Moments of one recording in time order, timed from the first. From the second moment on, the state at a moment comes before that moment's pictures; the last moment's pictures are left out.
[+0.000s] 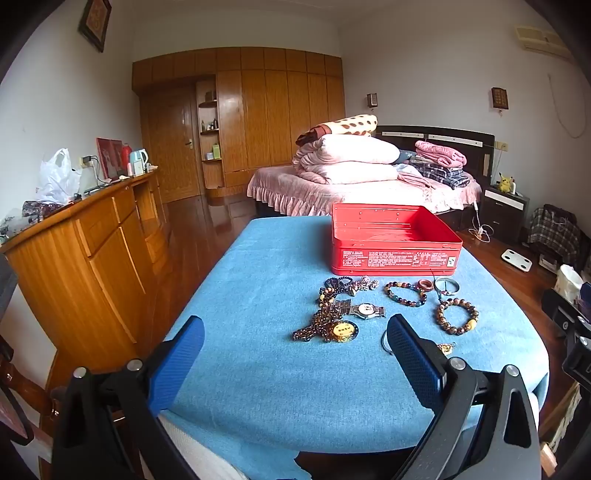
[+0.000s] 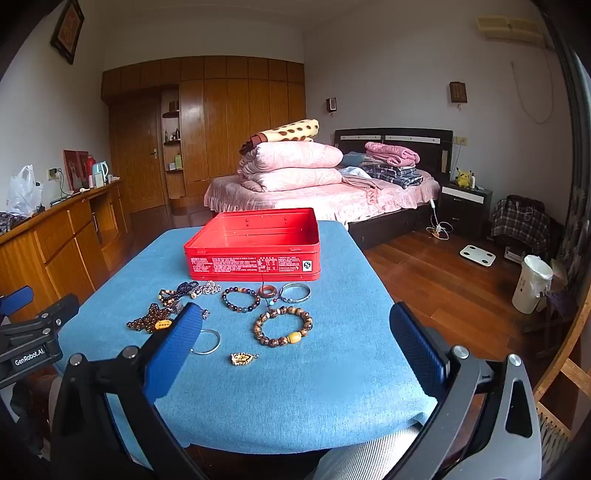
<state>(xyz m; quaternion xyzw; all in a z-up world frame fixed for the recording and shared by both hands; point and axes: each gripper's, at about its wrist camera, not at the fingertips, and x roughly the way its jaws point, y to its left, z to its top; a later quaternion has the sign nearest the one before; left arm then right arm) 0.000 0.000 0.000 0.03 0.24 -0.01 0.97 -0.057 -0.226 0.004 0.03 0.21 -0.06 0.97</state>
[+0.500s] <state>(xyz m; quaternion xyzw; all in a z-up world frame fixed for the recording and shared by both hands) -0.004 0.003 0.002 0.03 0.24 0.00 0.97 -0.057 -0.225 0.005 0.03 0.21 -0.06 0.97</state>
